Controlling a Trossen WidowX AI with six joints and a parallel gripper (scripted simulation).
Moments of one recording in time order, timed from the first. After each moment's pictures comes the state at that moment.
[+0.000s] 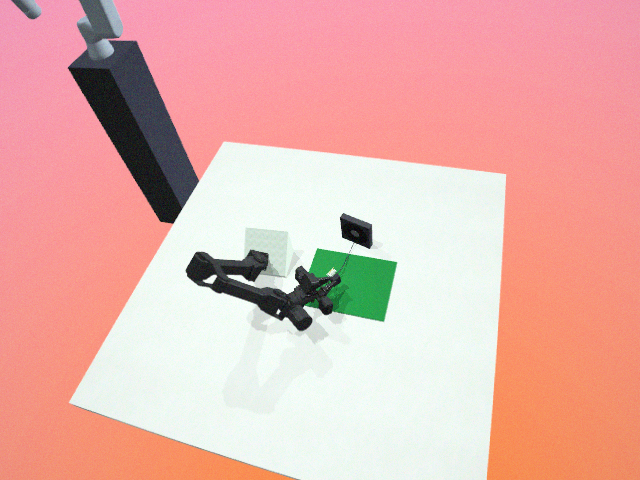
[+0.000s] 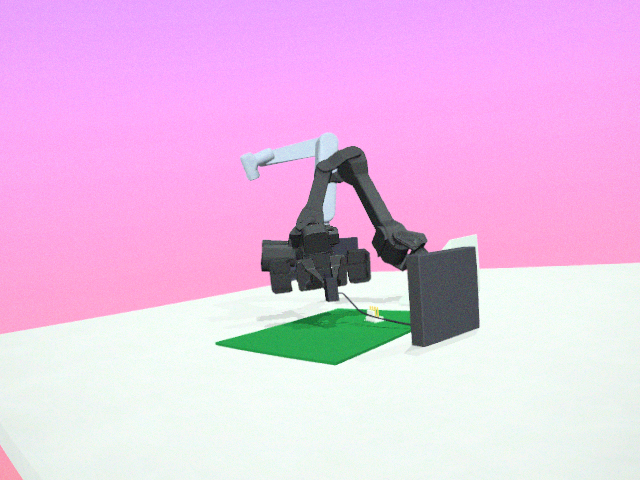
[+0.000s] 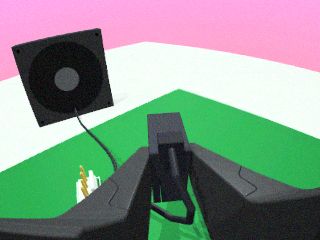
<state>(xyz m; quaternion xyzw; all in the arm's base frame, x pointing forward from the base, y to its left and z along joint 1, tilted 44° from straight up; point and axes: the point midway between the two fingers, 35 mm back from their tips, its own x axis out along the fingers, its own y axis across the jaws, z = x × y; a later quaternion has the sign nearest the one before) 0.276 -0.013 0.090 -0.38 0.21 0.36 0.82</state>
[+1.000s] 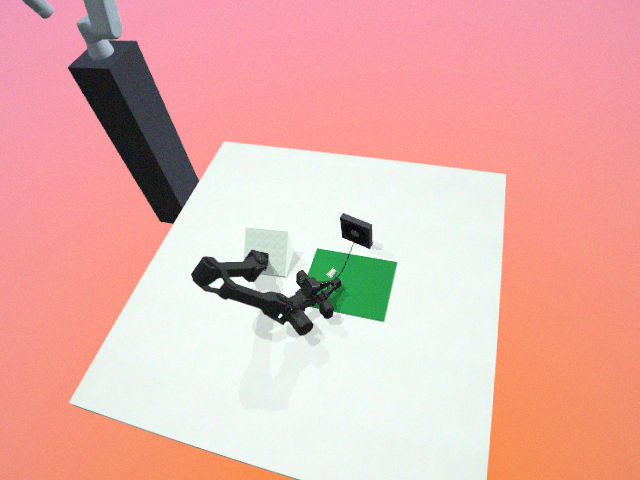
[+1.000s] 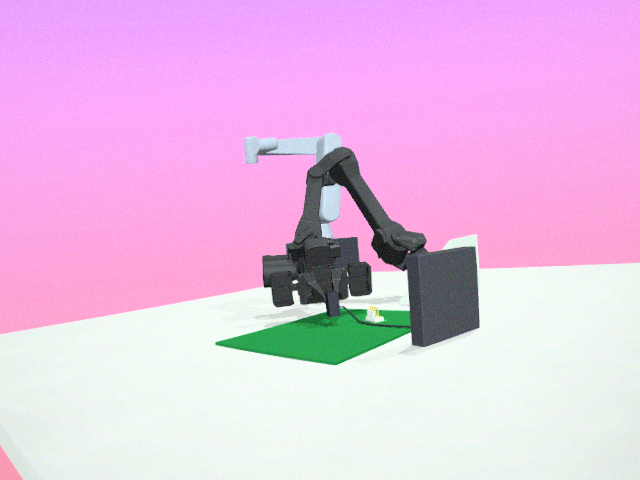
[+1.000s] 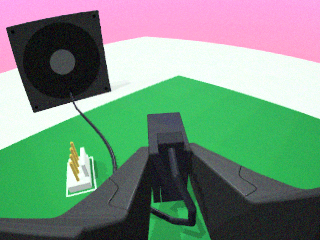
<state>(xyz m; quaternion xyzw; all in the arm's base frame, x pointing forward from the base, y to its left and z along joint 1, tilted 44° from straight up) 0.277 -0.030 0.072 -0.38 0.21 0.36 0.82</state>
